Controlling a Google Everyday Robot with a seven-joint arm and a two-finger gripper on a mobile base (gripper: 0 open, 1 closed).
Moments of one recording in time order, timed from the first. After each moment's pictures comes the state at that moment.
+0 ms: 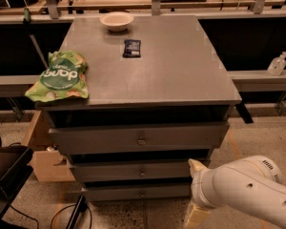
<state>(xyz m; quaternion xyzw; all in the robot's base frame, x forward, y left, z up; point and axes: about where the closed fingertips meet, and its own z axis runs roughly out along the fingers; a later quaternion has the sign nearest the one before) 0.390 -0.148 0.598 -0.63 0.75 0.00 0.19</state>
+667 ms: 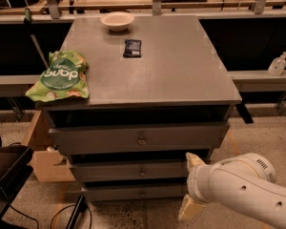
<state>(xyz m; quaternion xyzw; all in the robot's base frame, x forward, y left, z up) 0.412 -0.139 0.603 -0.62 0.75 -0.03 0.22</state>
